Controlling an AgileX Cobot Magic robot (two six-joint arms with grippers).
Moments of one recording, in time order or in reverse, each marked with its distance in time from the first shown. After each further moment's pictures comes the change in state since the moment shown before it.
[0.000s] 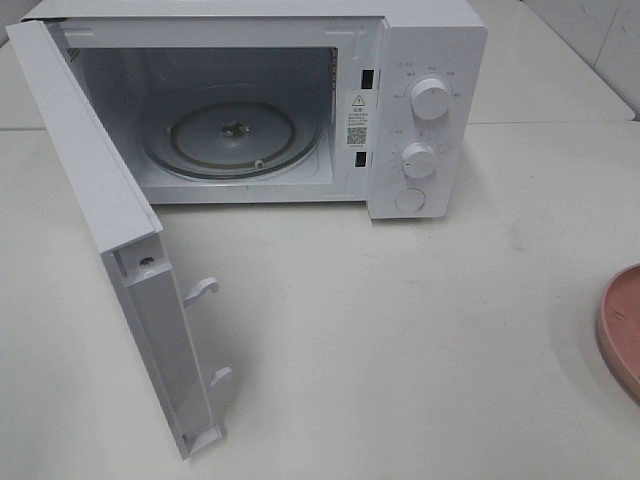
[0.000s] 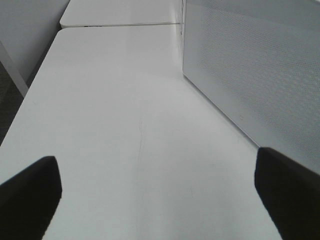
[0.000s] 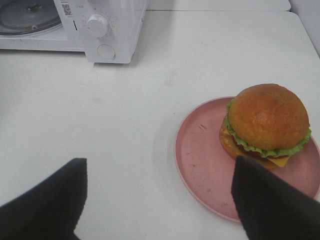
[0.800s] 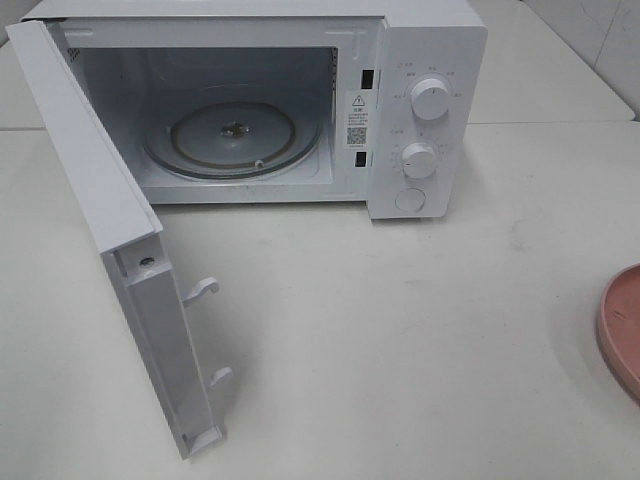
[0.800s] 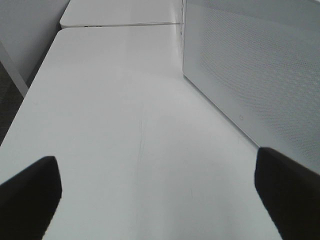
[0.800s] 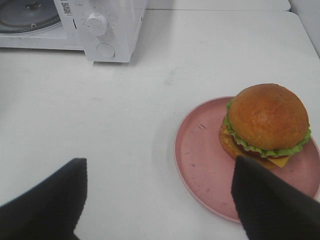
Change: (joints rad) left arm 0.000 0.000 0.000 0.000 0.000 0.000; right arm 0.000 0.000 0.002 0.000 0.000 -0.005
